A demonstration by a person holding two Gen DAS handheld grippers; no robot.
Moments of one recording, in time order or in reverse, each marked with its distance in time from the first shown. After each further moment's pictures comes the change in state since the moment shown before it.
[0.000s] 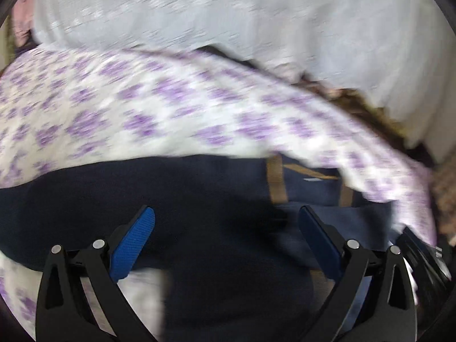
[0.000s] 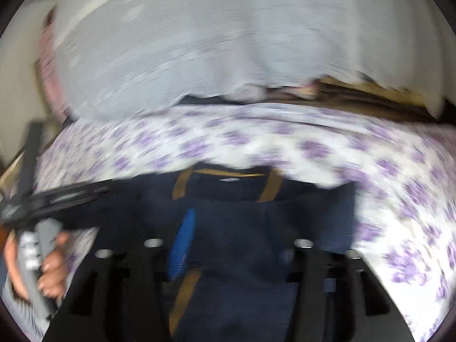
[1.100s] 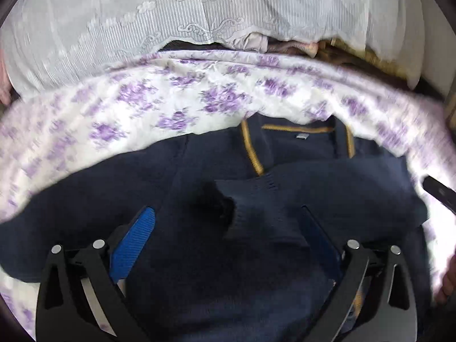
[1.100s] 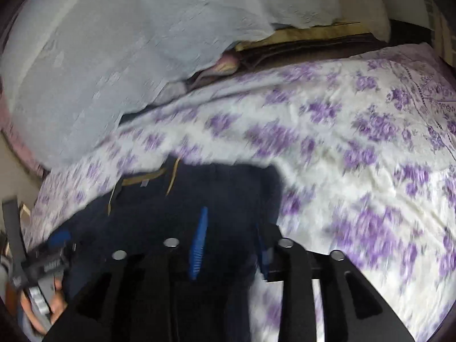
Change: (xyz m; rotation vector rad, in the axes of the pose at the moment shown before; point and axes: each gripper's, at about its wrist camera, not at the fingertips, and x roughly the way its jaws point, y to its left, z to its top) left arm 0.051 -0.051 -0.036 0.271 0.053 0.211; right arm 0.021 -0.081 -0.043 0.150 0.100 -0.039
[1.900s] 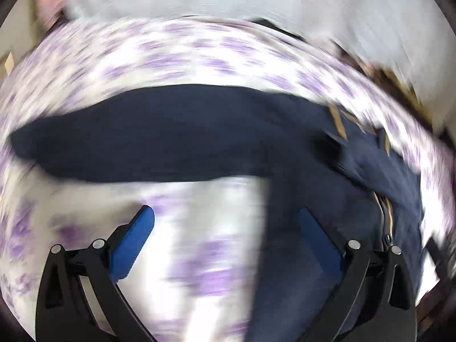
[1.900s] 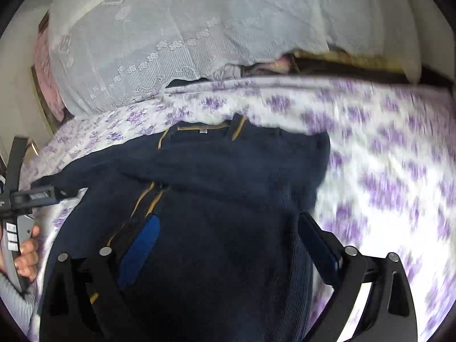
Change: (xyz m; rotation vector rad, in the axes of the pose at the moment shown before) left arm -0.059 0.150 -0.084 -0.409 0.083 -0.026; right arm -0.055 0.050 -0.073 -0.151 -0.024 0.061
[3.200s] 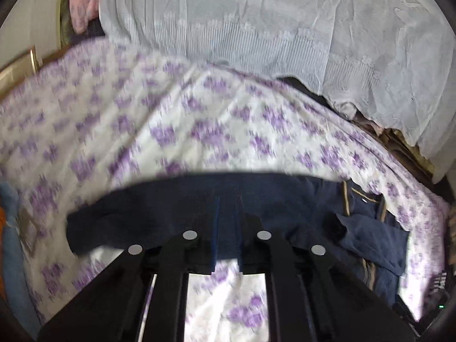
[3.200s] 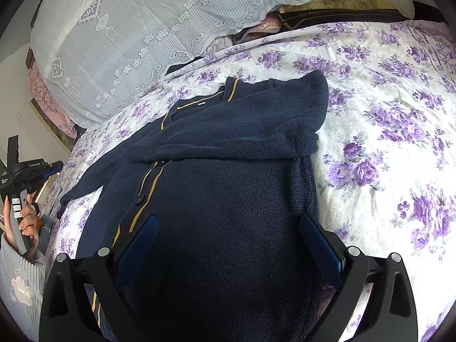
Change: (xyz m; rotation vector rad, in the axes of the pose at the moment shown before) left arm -0.048 0.030 0.069 -0.060 -0.111 -0.006; right arm 0.009 -0.031 -0.010 0.147 0.067 0.145
